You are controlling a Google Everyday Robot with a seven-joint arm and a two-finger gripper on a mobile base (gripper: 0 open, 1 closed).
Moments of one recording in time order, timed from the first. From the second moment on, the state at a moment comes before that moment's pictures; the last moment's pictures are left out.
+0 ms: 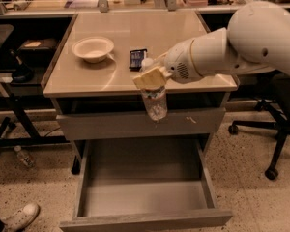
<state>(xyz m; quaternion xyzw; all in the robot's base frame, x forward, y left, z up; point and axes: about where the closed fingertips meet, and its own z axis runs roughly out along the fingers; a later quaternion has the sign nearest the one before) 0.564 -0.012 0.907 -0.44 0.76 0.25 0.41</state>
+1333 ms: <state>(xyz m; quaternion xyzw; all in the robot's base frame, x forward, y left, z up) 0.625 -0.052 1.012 -0.42 0.74 0.22 0.47</state>
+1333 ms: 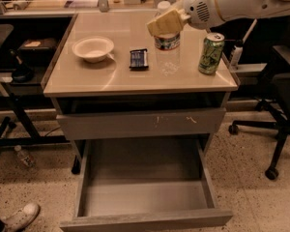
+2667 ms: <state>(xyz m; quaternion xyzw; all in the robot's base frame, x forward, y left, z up) 0.689 -0.095 0.986 -0.37 0.76 0.23 0.48</state>
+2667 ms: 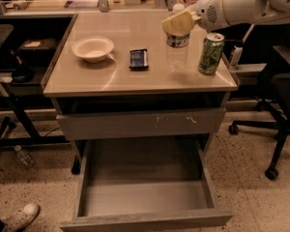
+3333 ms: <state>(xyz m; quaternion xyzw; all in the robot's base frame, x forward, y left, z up) 0.706 -0.111 0.958 -0.36 0.77 0.23 0.47</state>
